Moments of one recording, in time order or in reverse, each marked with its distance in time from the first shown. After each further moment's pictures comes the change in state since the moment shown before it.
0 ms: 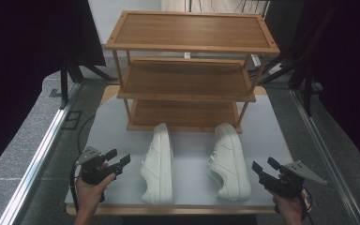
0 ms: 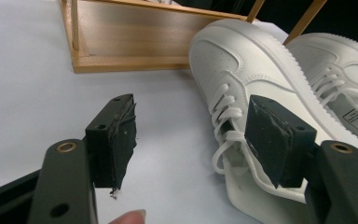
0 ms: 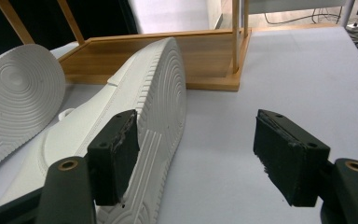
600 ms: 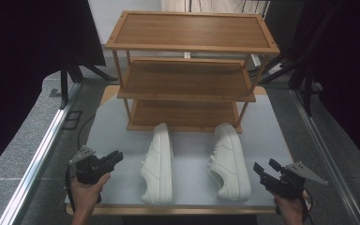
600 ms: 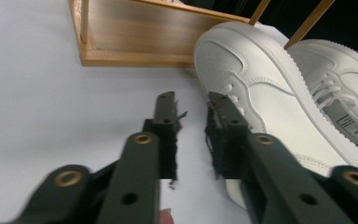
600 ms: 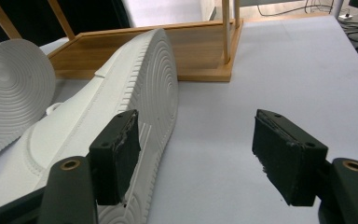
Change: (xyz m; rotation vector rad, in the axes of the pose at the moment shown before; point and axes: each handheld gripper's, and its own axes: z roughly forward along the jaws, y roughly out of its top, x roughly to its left) left arm 0.008 0.002 -0.010 -0.004 -0.004 -0.058; right arm -0.003 -0.003 -0.002 0.022 -0.028 0.020
